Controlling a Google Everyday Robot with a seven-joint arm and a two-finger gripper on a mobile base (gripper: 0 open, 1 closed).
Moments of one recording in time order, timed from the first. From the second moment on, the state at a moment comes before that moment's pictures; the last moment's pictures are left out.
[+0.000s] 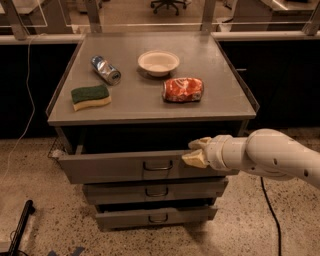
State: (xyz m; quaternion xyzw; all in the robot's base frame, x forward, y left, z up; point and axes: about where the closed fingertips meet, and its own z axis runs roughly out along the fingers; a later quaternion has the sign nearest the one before) arm 0.568 -0.113 0.687 -0.44 0.79 0.11 0.42
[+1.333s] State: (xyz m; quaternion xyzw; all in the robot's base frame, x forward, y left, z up) arm 0.567 -0.112 0.686 -0.44 0.78 0.11 0.42
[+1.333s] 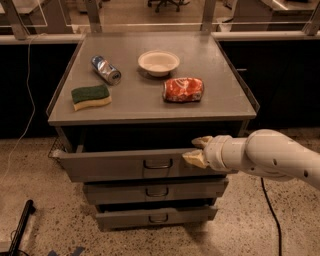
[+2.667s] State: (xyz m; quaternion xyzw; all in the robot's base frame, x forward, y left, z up) arm 0.527 -0.104 0.684 -0.45 0.78 0.12 0.42
